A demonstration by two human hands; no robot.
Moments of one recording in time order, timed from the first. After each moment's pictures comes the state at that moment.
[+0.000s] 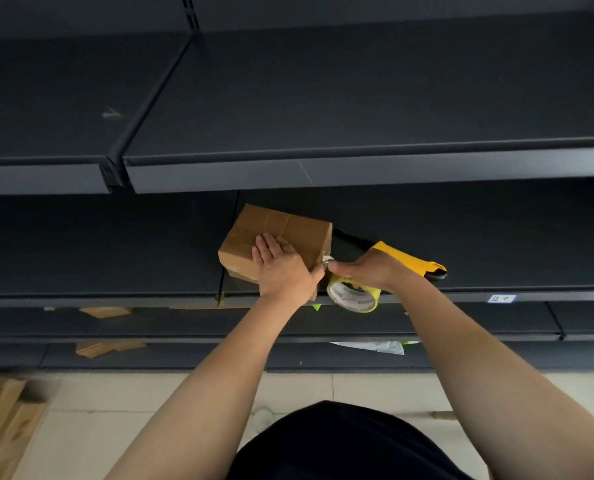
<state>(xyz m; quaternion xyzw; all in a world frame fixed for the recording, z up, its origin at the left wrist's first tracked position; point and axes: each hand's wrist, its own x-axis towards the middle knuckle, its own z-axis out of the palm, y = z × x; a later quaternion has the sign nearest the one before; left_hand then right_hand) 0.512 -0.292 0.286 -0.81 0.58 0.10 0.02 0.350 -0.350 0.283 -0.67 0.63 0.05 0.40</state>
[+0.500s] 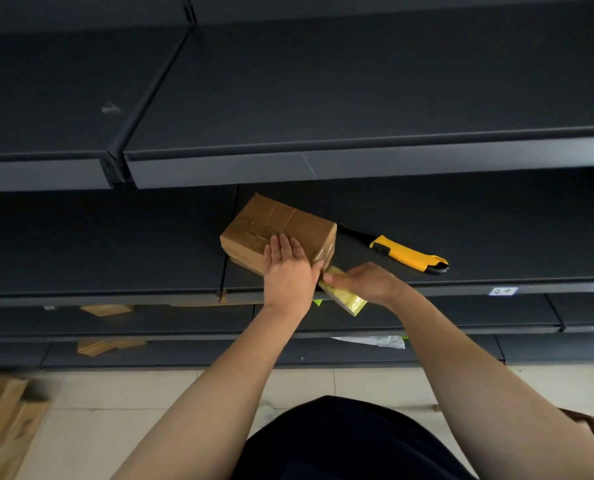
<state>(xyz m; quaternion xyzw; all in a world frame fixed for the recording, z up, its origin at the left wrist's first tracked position) 0.509 -0.275 0.280 -0.76 0.65 0.03 0.02 0.355 -0.322 0.268 -0.66 0.58 0.03 0.48</state>
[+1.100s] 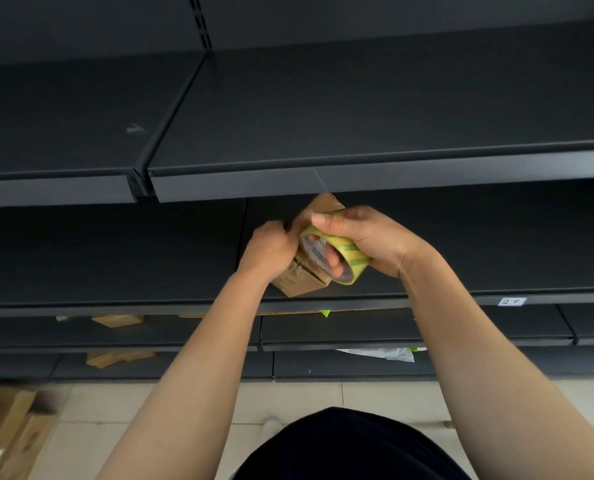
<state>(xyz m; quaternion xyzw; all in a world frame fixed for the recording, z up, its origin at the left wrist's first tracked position) 0.561 -0.303 0.348 -0.74 0.56 0.28 -0.25 0.387 -0.321 0.393 -0.60 0.35 -0.20 0.69</state>
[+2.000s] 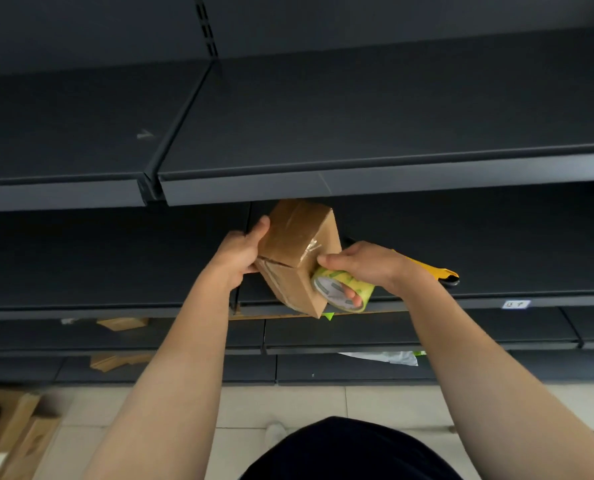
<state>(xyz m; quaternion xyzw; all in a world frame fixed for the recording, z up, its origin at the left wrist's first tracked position) 0.618 -0.307 0.330 -0.72 0.30 0.50 -0.36 0.387 -0.328 0.338 -0.67 0.48 -0.02 0.56</state>
